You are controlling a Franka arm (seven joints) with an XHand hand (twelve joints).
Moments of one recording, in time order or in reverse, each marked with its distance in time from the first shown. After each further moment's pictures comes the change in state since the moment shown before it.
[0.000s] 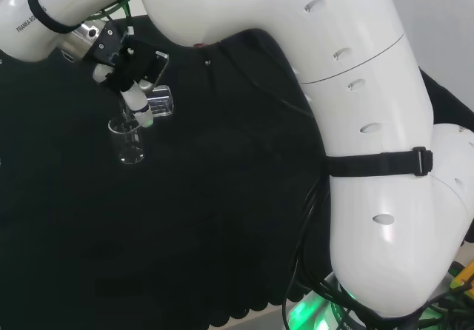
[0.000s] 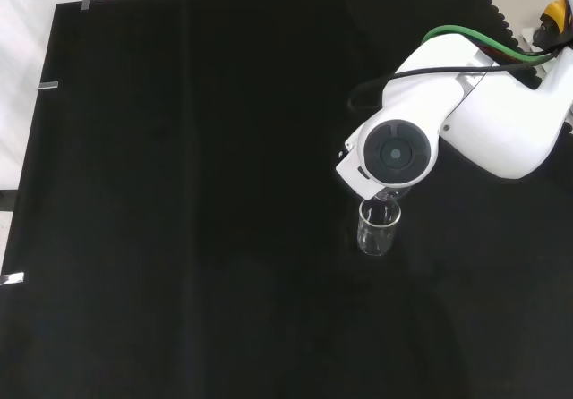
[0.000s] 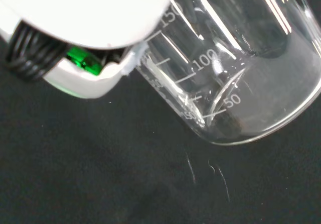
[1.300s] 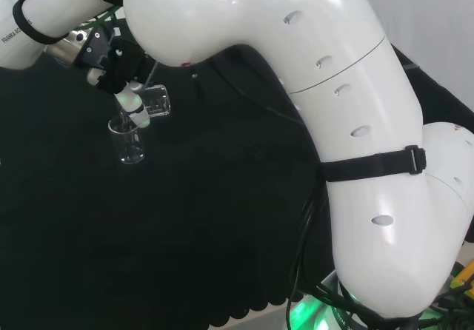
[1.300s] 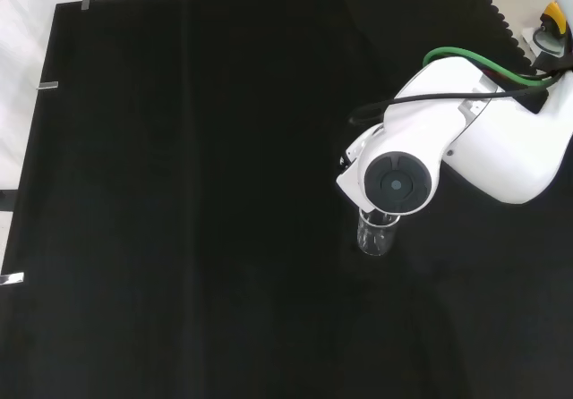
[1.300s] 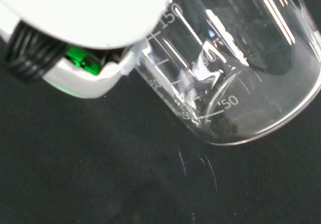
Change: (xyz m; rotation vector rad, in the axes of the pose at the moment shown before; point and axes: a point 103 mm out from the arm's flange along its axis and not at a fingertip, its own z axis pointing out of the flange) arm 0.008 0.003 -0.011 0.059 -0.055 0.029
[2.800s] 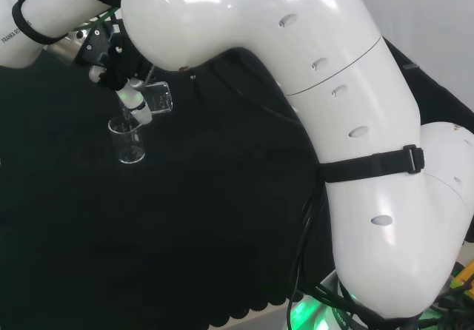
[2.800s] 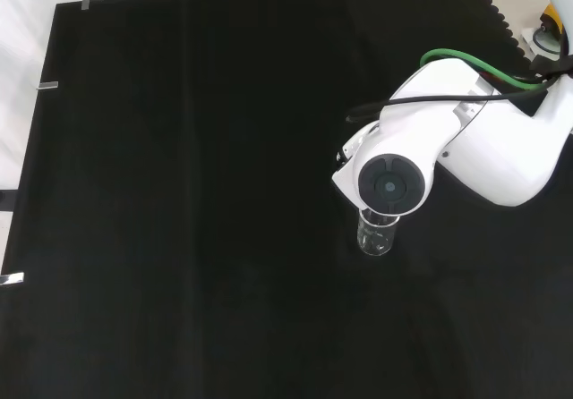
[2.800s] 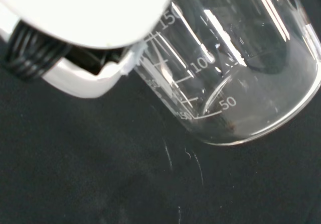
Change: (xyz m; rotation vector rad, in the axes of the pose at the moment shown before) arm -0.007 -0.001 -0.001 0.021 -0.015 0.019
